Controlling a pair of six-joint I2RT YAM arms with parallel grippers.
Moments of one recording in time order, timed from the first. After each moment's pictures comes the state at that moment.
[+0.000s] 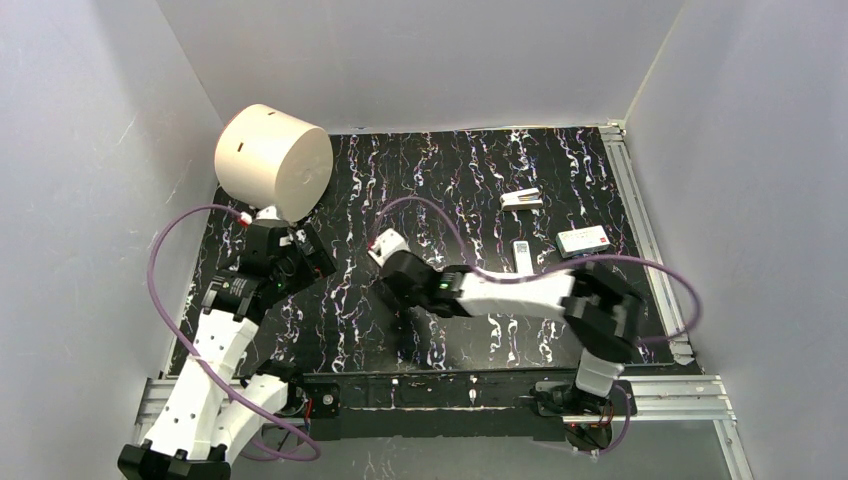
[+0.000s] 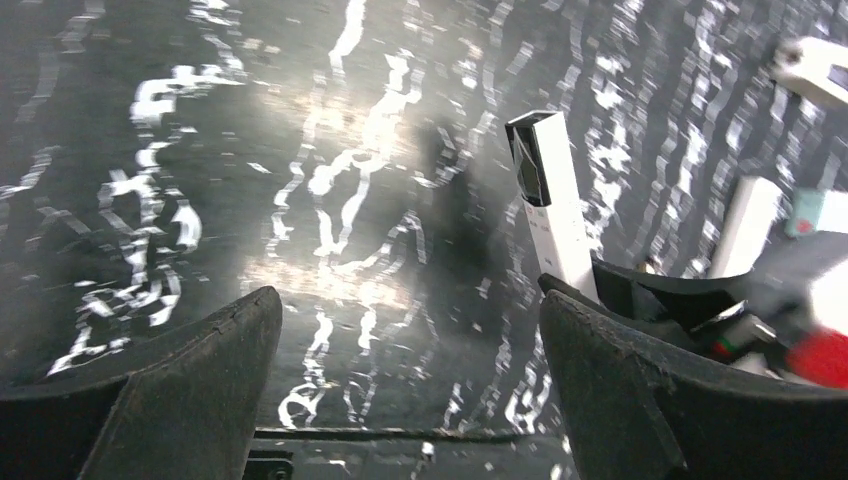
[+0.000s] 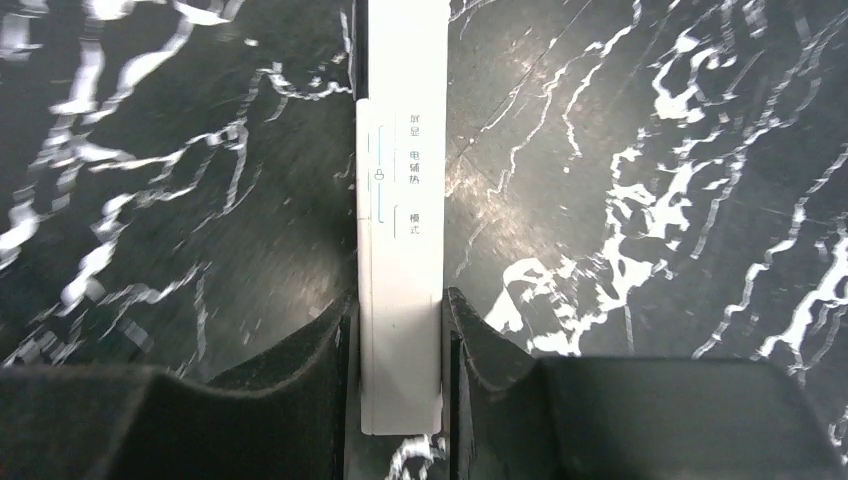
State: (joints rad) left arm -0.25 0.81 0.90 -0.94 -0.13 -0.66; right arm 1.21 1.85 1.22 -0.25 0.40 0.29
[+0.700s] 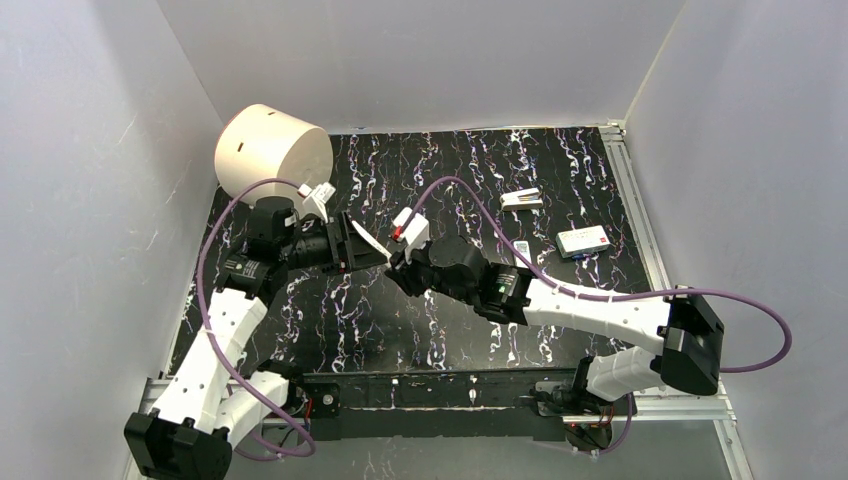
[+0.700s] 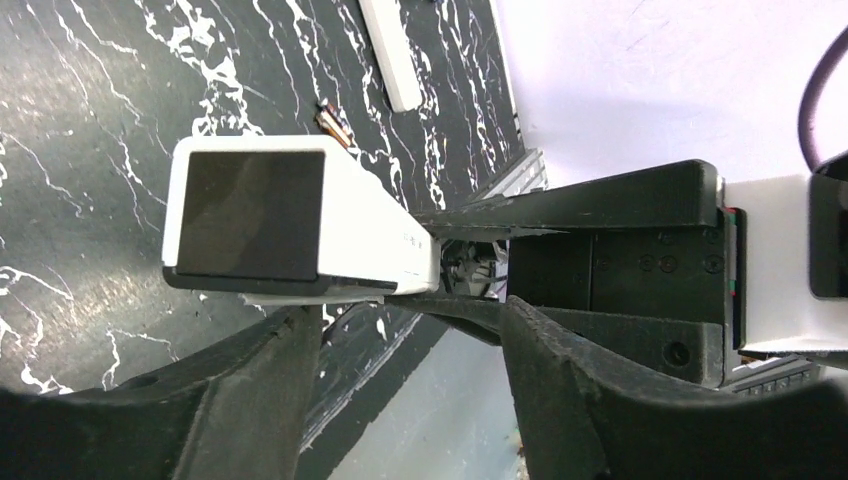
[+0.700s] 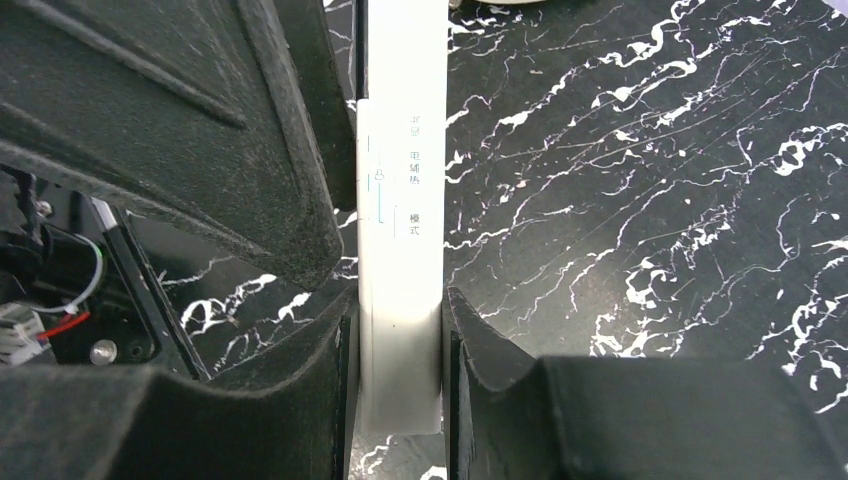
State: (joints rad) left arm -0.25 0.91 0.90 -0.55 0.76 -0.62; right arm 1.20 1.36 1.02 0.03 0.17 0.10
